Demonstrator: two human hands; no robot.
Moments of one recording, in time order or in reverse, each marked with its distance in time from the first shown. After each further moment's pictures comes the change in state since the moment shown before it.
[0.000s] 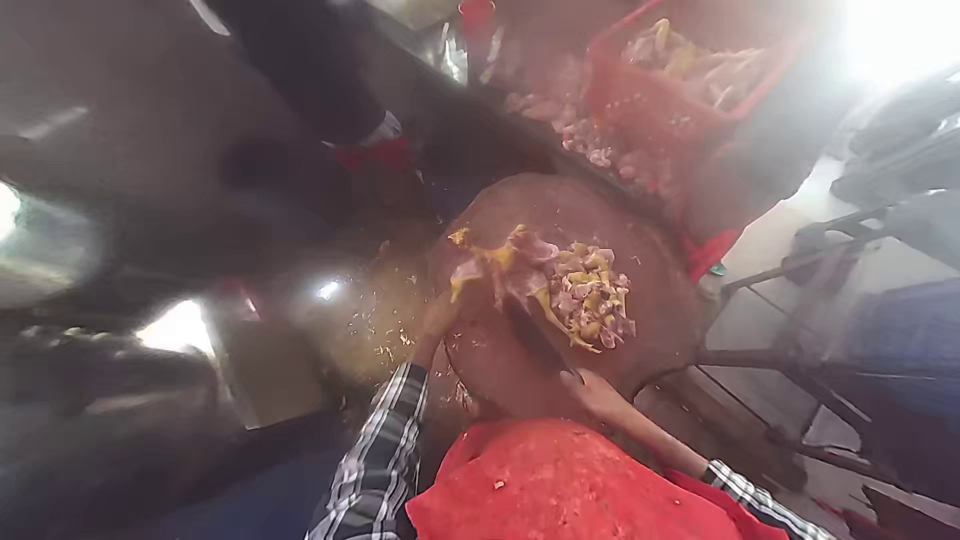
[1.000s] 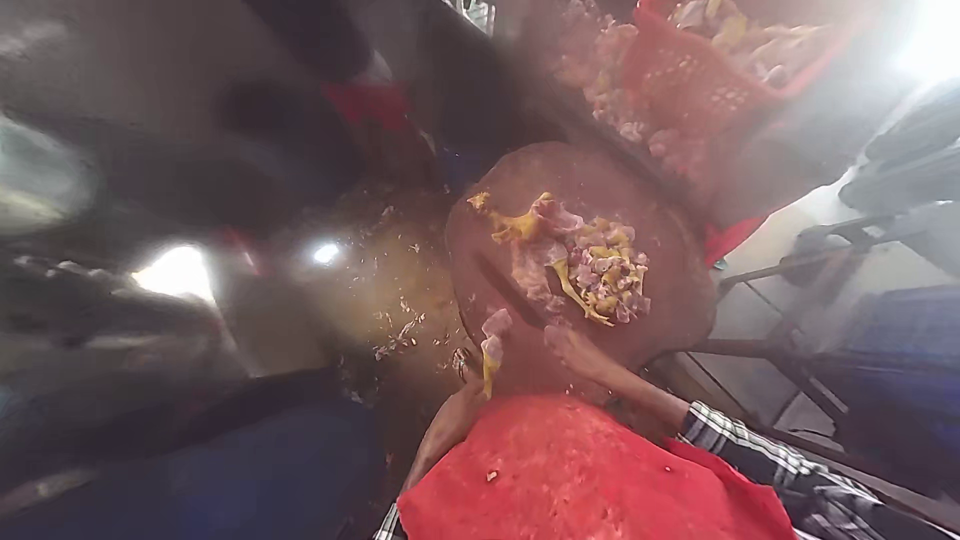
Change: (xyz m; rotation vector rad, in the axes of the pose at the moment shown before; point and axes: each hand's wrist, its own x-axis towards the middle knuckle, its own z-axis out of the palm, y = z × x) left_hand -0.222 -0.112 0.103 -0.237 -0.460 0.060; right_hand 0.001 -0.081 0.025 -0.027 -0.109 -0.198
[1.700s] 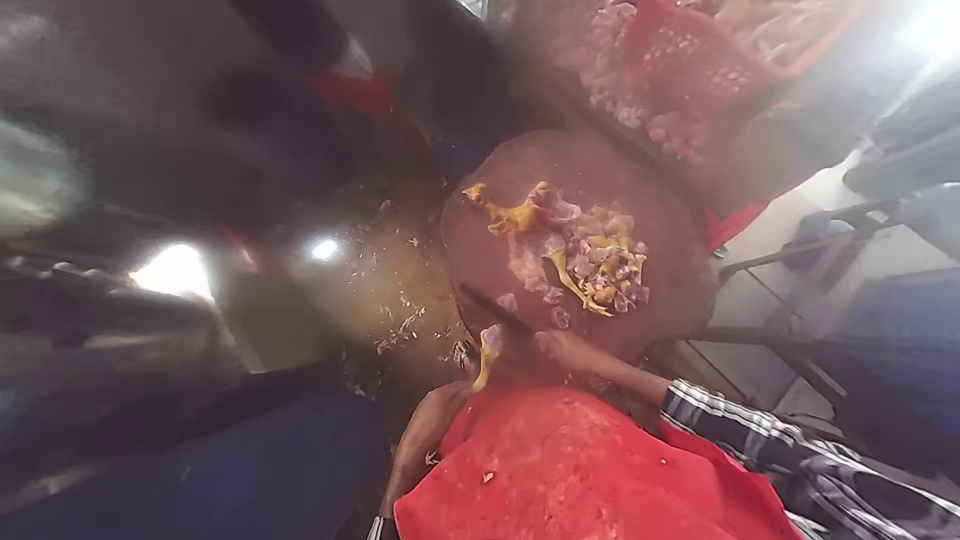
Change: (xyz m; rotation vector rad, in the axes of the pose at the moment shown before) left_hand -0.020 -0.028 -0.020 0.022 0.104 0.125; right_hand 0.027 0.045 0.011 -0.236 -0.108 -0.009
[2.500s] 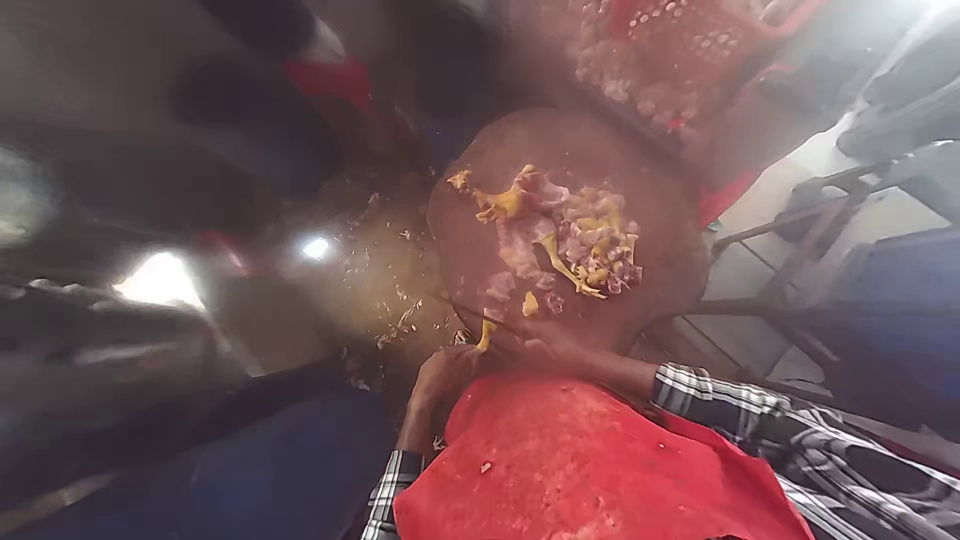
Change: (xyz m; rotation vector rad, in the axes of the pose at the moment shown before) left_hand 0.054 0.022 -0.016 0.223 -0.006 -0.042; right_hand -0.028 -0.050 0.011 0.000 0.174 -0.527
